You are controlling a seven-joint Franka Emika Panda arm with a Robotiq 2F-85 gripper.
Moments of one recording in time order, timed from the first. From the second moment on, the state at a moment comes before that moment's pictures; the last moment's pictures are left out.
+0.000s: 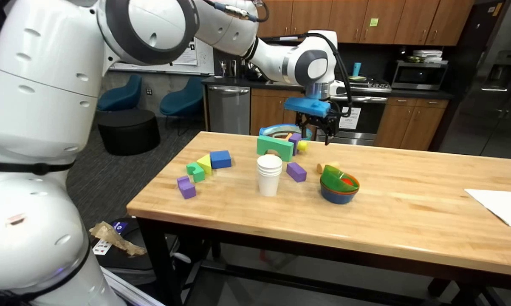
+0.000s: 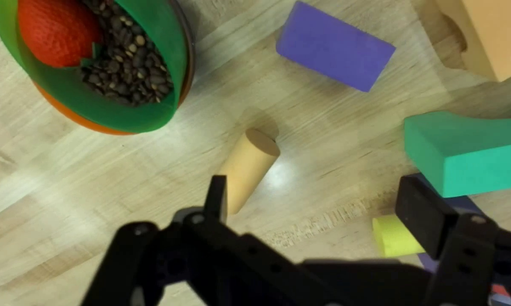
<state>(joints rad) -0.31 0.46 -0.19 -1.51 0.07 2.12 -0.16</state>
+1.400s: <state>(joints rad) -0.11 -0.10 -0.09 -1.97 0.02 2.00 -0.11</state>
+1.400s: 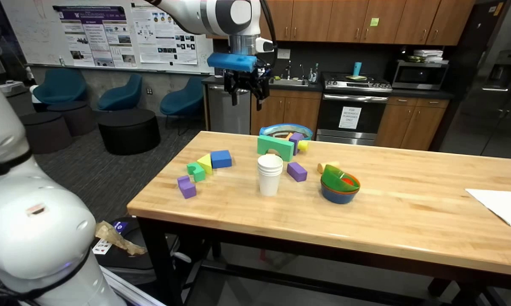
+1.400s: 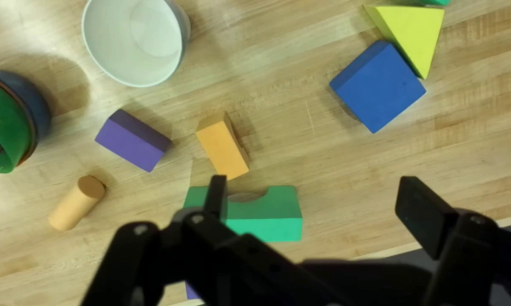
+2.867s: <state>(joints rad) -0.11 -0.16 -0.09 -2.03 0.02 2.00 -0.11</state>
